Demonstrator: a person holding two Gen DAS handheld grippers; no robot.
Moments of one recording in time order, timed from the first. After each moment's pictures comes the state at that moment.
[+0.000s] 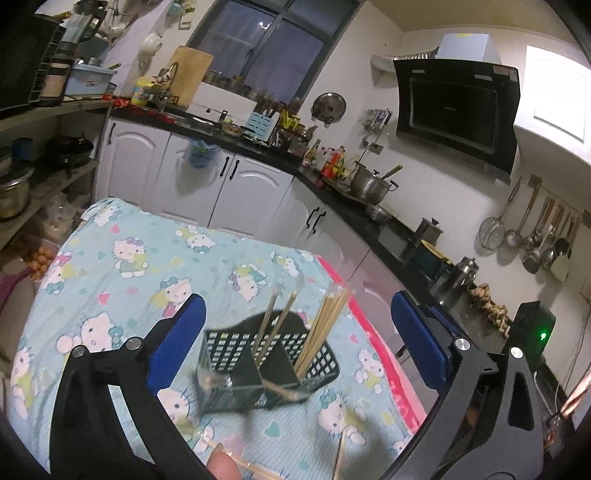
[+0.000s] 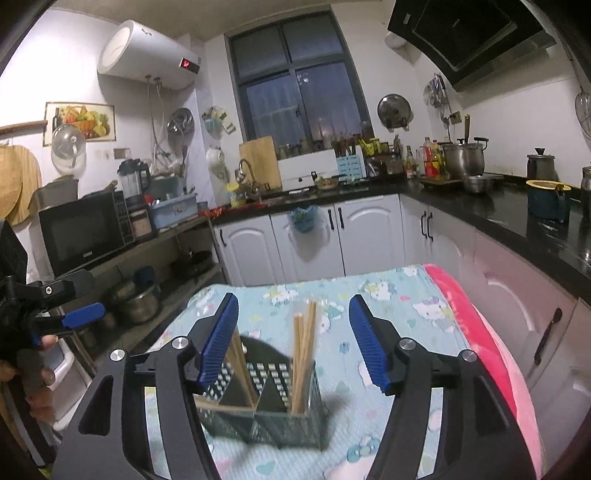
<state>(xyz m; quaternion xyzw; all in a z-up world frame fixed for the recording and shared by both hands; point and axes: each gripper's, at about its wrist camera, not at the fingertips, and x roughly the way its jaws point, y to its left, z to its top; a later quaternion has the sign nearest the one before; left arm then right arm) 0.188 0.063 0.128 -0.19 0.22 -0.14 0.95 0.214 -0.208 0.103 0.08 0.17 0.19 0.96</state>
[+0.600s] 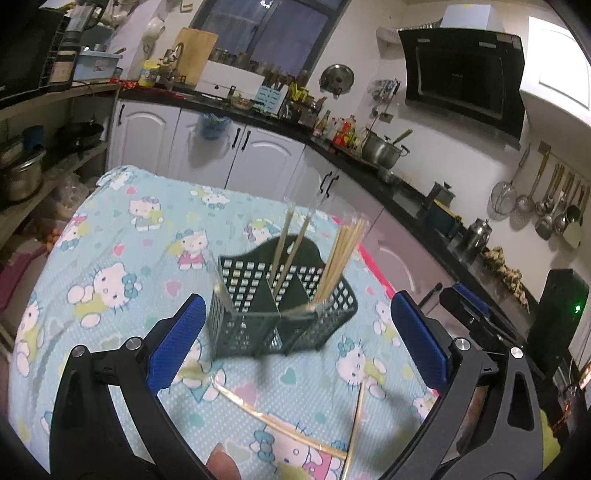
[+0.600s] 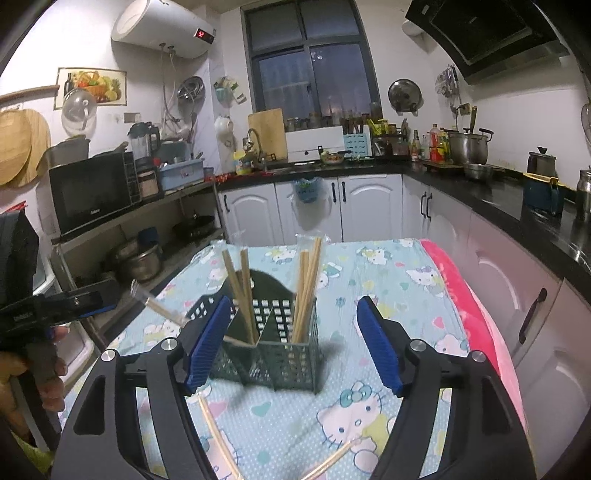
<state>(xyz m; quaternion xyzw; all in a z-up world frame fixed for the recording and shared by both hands) 0.151 0.047 0.078 -0.16 0.27 -0.13 0.94 0.167 -0.208 0.080 0.03 0.21 0.20 0.96</state>
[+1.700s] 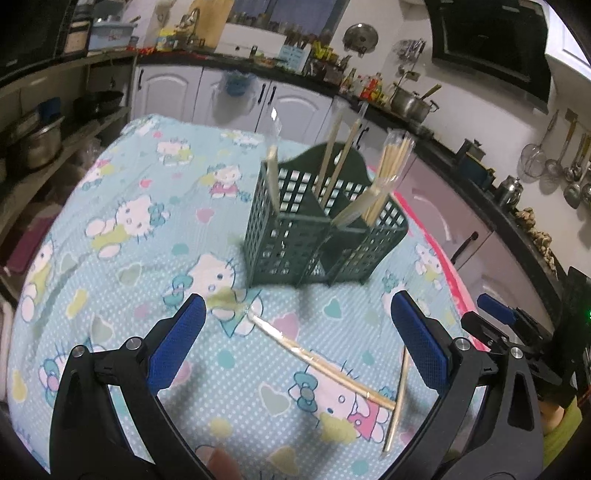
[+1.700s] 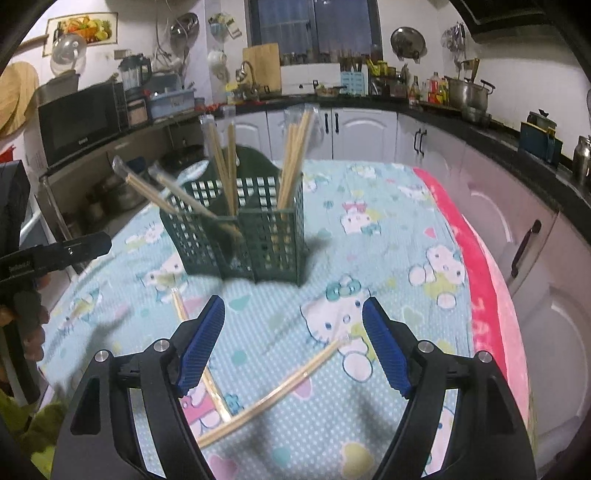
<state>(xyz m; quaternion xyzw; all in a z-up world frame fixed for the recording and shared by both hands) 0.136 0.049 0.008 -0.14 0.35 -0.09 0.92 0.141 -0.215 0.001 -0.02 0.33 0.19 0.92</state>
